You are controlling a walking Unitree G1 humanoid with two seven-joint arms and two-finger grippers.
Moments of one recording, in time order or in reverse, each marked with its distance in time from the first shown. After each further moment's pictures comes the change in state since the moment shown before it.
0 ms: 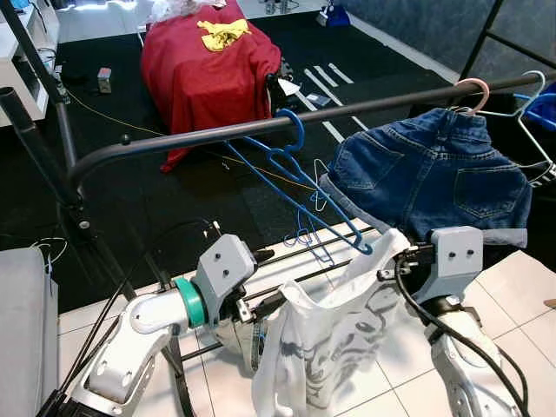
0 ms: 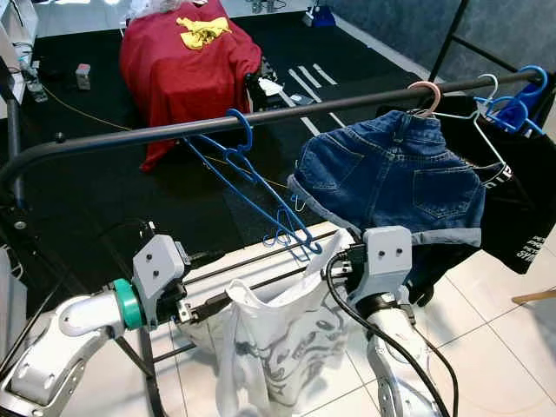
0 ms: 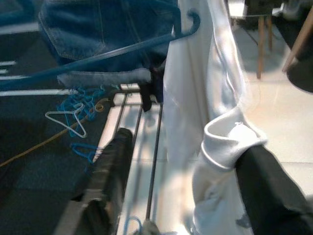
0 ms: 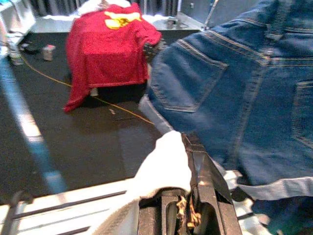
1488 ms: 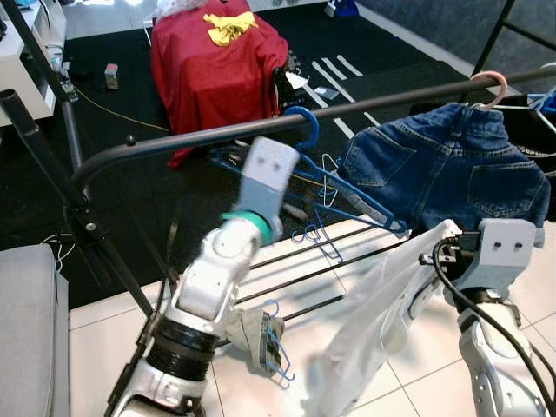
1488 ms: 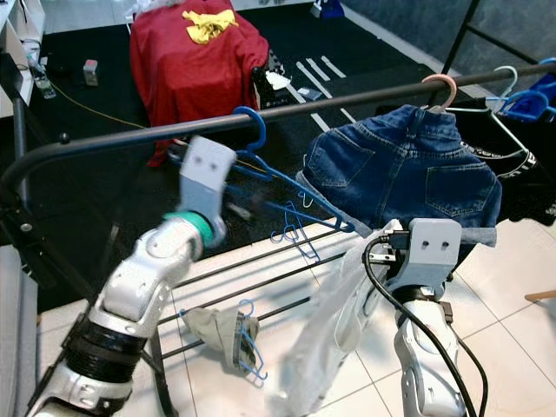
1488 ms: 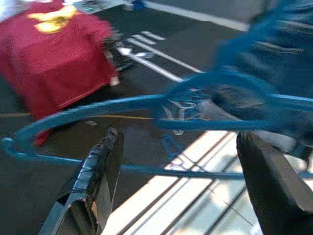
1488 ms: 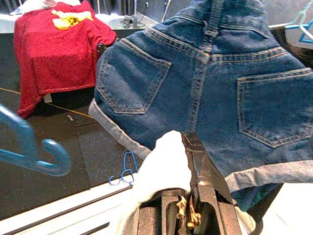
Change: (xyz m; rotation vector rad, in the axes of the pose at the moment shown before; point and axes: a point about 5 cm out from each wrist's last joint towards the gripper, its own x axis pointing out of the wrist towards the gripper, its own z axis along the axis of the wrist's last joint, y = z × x) left arm 0.083 0.050 0.066 -0.273 -0.004 0.701; right arm 0.004 -0.033 0.002 -0.036 -0.015 -0.201
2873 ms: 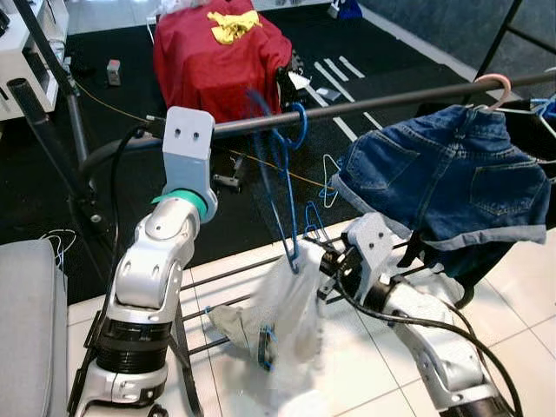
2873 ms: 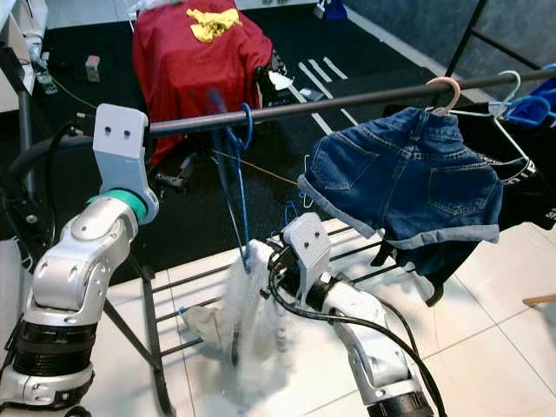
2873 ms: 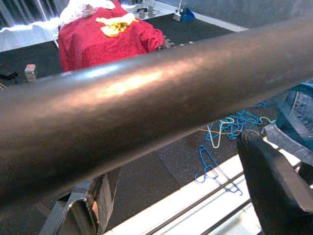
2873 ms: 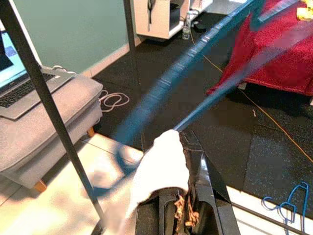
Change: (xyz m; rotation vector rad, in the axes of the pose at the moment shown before) left arm -0.022 0.067 0.024 0.002 -0.057 0.201; right arm -0.003 0.113 0.002 0.039 0.048 0.951
